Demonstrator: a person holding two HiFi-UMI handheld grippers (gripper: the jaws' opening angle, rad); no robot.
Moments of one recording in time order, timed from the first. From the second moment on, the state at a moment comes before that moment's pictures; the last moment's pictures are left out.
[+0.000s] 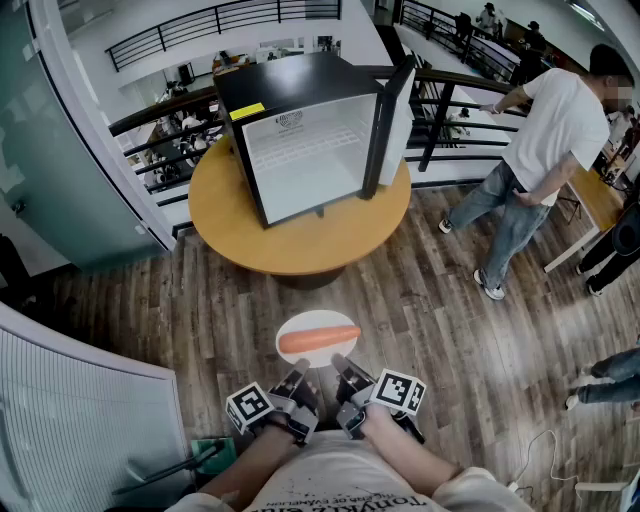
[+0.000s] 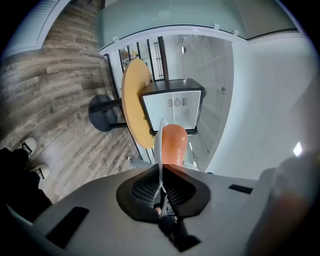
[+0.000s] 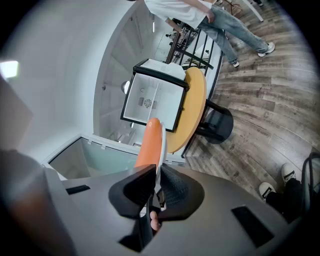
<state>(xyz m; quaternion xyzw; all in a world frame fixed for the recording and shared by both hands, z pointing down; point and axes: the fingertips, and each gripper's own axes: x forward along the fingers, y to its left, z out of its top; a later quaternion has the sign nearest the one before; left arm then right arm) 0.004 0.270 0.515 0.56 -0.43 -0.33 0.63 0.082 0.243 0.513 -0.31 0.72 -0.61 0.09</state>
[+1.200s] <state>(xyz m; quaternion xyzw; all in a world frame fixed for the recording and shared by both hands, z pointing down) -0.039 0.264 0.524 0.57 -0.41 -0.32 0.64 0.041 0.241 0.521 -0.34 0.71 -0.61 0.11</state>
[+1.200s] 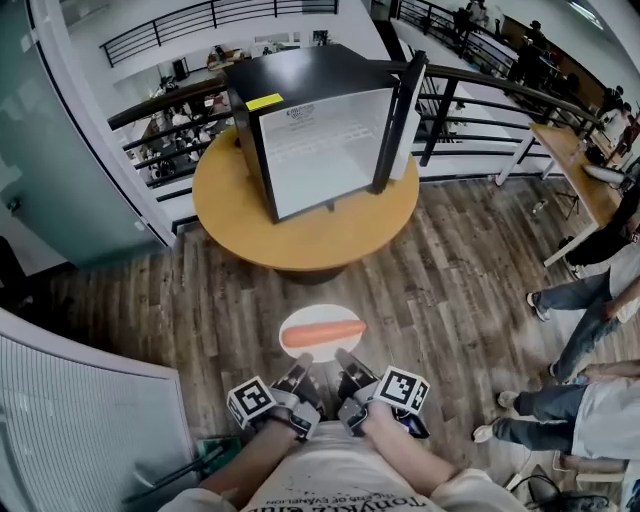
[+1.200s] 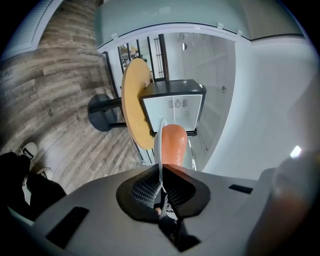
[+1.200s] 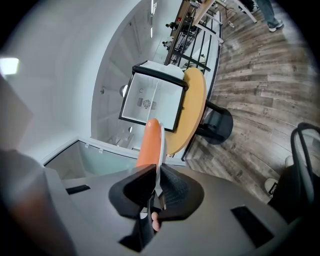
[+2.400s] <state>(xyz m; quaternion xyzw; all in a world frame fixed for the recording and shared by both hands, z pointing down) -0.036 0.044 0.536 0.55 -0.42 -0.34 0.64 0.042 0.016 0.533 -0.32 0.71 -0.62 0.09</state>
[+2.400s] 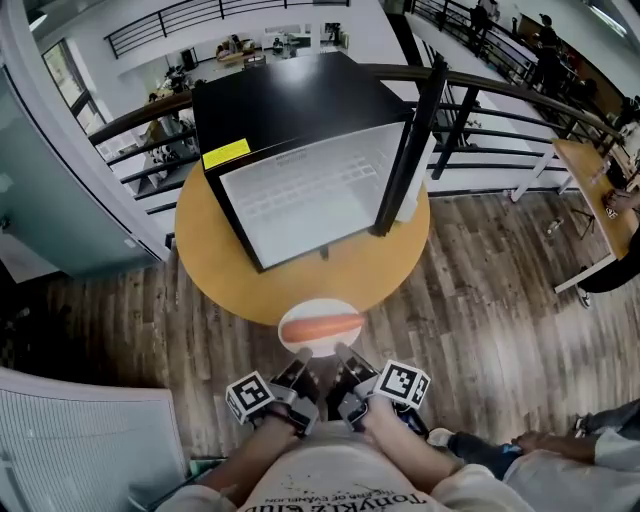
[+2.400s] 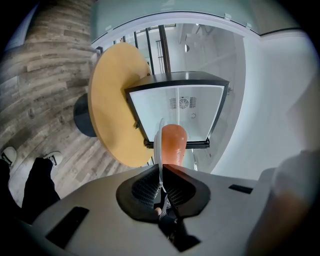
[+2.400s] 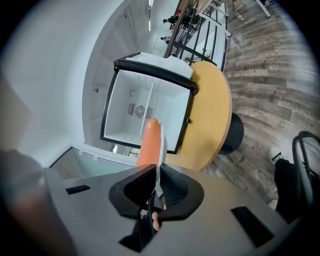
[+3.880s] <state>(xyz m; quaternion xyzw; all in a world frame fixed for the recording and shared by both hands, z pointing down) -0.047 -0.126 0.556 0.49 -0.46 -0.36 0.64 0.028 -0.162 0.551 -0.29 0.70 -0.65 0.04</state>
